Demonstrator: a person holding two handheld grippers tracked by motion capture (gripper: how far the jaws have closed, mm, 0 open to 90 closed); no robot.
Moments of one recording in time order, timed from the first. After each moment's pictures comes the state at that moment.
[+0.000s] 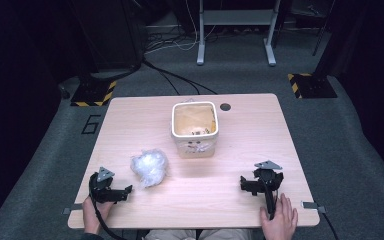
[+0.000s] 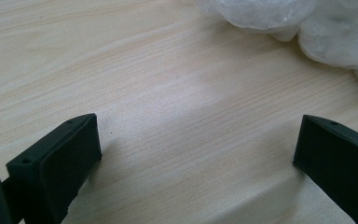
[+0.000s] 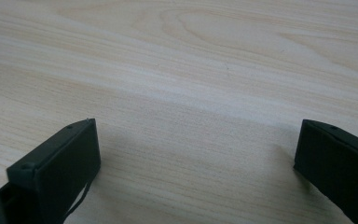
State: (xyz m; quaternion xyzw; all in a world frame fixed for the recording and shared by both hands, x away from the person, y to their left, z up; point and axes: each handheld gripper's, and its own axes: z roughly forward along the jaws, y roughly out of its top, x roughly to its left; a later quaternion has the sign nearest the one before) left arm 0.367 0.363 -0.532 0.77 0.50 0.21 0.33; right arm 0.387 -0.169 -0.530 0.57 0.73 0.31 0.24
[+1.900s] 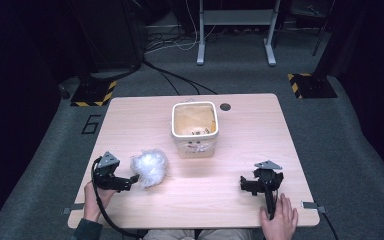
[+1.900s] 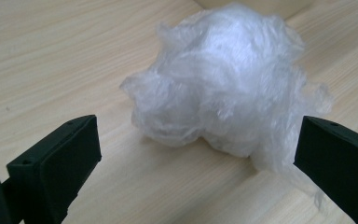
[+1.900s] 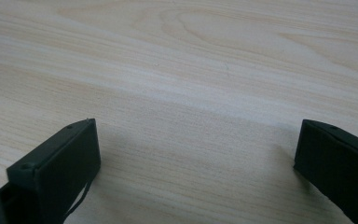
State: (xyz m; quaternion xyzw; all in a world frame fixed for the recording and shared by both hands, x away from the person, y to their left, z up) left arm 0.384 0.334 -0.464 0.80 0.42 0.18 0.38; right arm 0.387 -0.169 -0.530 0.57 0.73 0.31 0.24
